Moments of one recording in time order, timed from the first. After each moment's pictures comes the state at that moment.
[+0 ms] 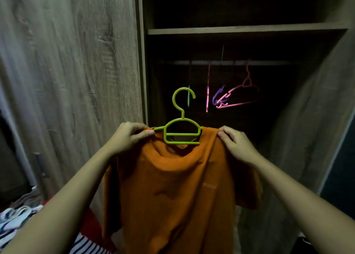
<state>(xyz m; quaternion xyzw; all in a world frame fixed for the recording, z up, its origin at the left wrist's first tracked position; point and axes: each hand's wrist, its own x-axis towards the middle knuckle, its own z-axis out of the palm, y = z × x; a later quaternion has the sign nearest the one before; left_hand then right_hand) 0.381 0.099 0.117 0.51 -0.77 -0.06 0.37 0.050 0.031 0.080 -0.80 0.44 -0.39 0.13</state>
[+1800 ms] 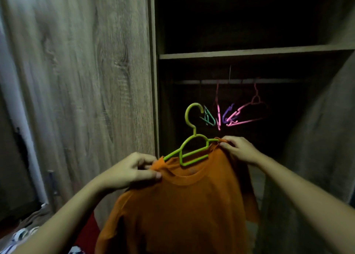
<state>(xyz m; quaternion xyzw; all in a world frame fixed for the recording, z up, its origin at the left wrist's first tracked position) 0.381 0.168 0.134 0.50 -0.76 -0.29 0.30 0.072 0.006 0.126 -0.84 0.45 -0.28 0.08</state>
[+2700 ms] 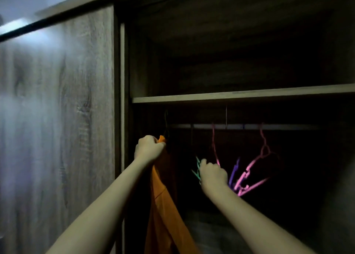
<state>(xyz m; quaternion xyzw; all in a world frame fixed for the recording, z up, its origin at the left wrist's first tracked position) 0.313 -0.113 0.245 0.68 -0.55 -0.01 0.50 0.130 -0.159 0.176 -0.77 0.57 -0.22 -0.18</state>
